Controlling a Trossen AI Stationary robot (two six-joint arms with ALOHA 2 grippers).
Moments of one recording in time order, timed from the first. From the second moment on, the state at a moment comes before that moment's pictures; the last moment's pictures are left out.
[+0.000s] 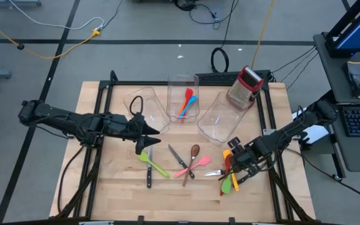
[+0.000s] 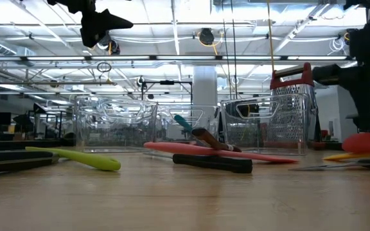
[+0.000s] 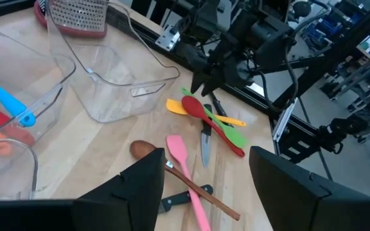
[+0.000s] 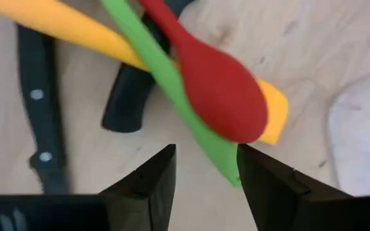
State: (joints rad) left arm -0.15 1.01 0.72 -0.05 -0.11 -0.58; right arm 0.48 1.29 0.73 -0.85 0.08 -0.09
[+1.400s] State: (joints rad) left arm -0.15 1.01 0.72 -0.08 -0.11 -0.58; right arm 0.49 1.37 0.73 -0.51 -0.16 -0.10
